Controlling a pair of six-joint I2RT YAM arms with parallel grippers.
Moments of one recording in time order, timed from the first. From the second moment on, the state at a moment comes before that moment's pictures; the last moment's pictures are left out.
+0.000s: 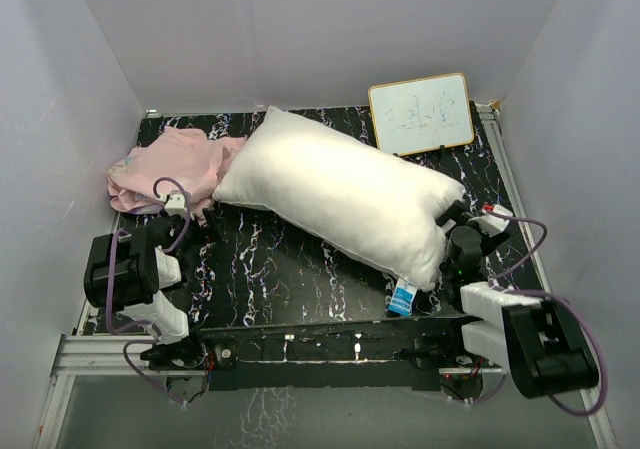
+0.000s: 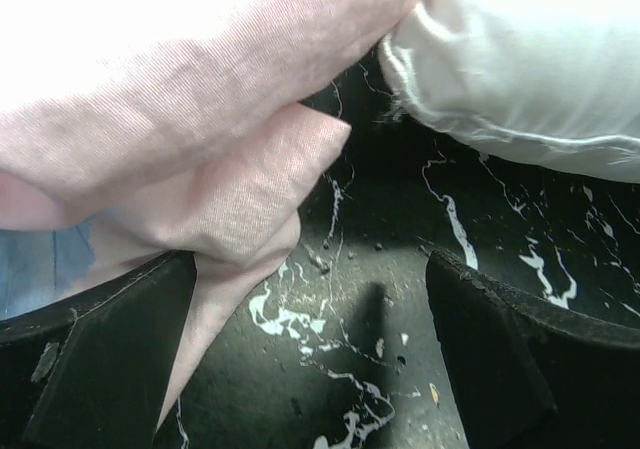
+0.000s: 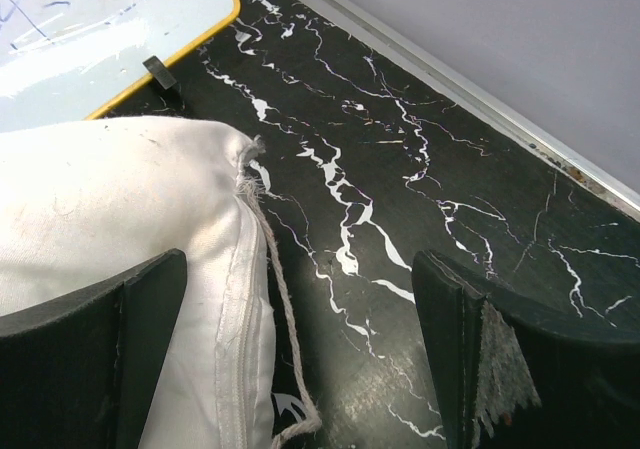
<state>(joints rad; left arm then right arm) 0.25 1.63 0.23 1.05 0.49 -0.07 0.13 1.13 0.10 0.87 0.68 0.30</state>
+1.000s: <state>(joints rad) 0.13 1.71 0.23 1.17 0.28 -0.03 0.05 1.56 0.18 1.37 0.10 0.01</state>
